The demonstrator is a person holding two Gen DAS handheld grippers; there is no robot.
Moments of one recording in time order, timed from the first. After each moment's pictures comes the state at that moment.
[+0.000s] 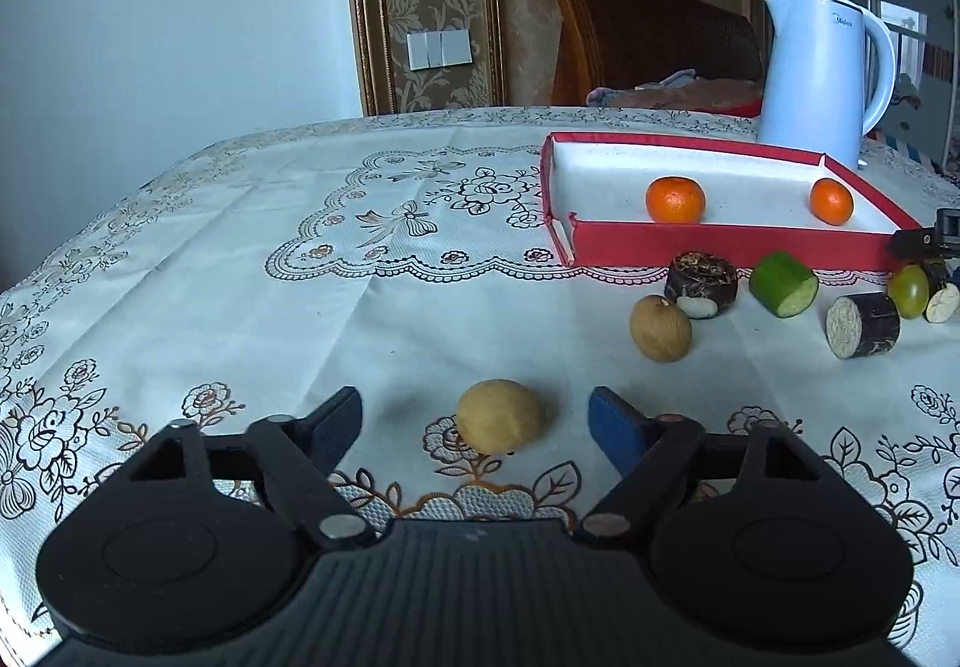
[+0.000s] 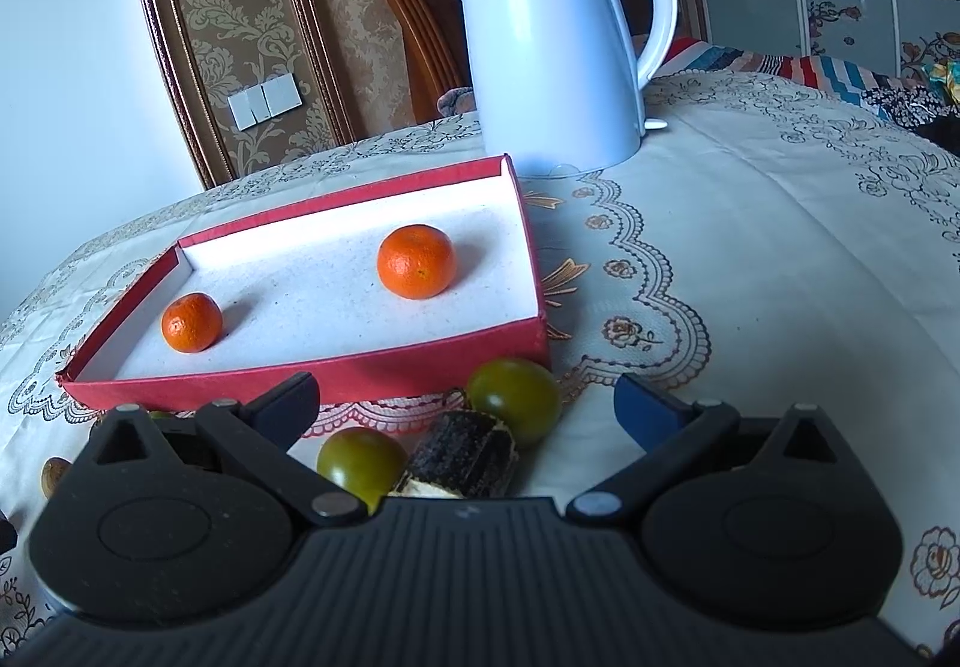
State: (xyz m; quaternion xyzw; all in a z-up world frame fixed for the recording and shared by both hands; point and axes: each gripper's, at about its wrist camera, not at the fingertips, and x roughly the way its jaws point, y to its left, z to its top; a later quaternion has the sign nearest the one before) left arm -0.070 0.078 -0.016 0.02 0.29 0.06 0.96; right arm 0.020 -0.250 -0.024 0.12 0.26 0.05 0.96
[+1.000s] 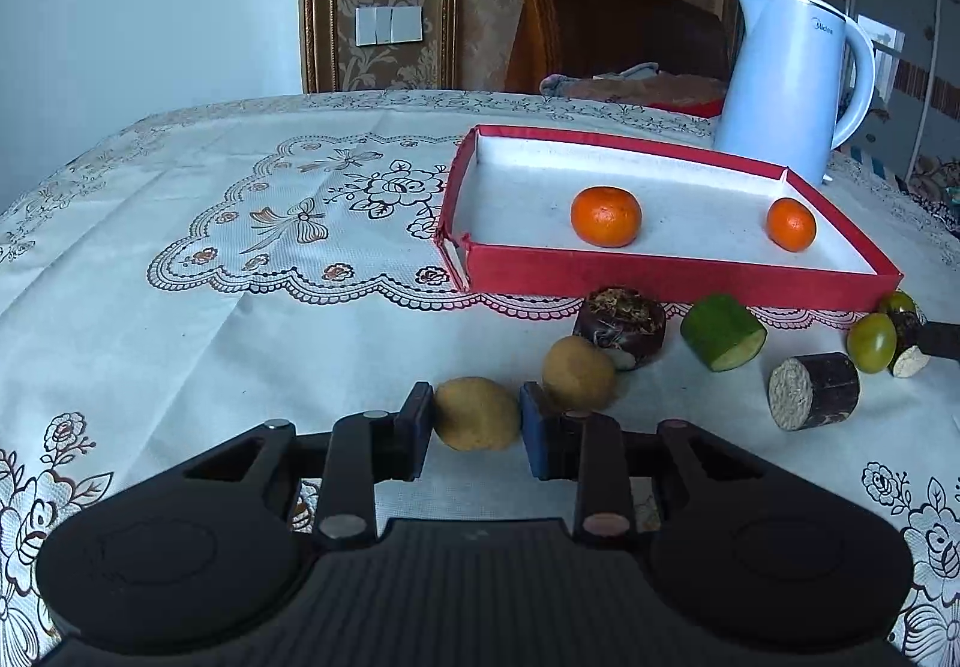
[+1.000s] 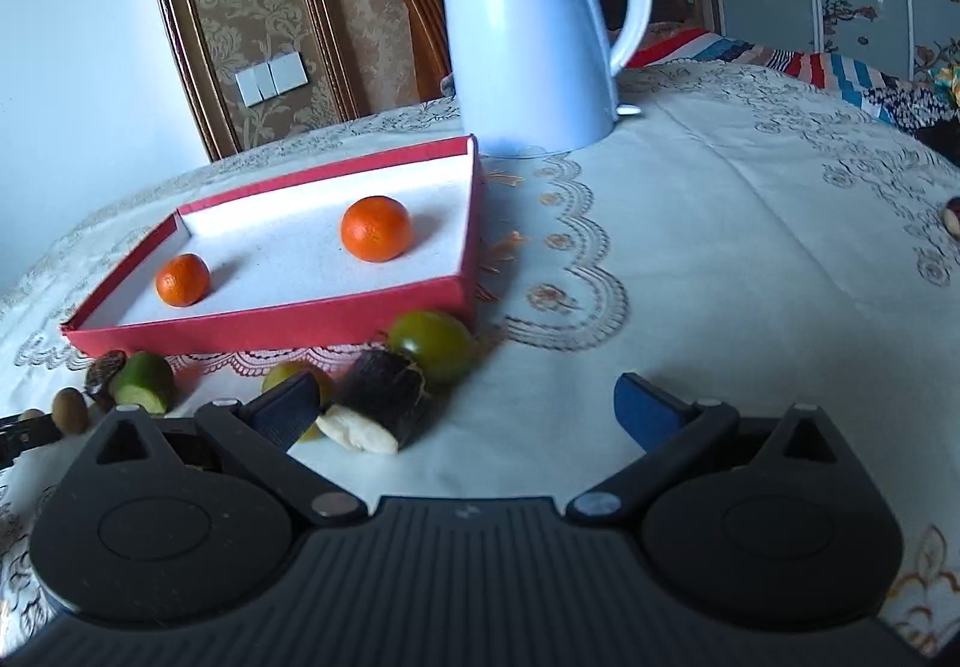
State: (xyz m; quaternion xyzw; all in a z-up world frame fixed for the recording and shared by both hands) left arm -0.022 0.048 -0.018 -0.02 0.31 0.01 0.95; right arm -0.007 -0.290 -0.026 0.11 0.28 0.07 0.95
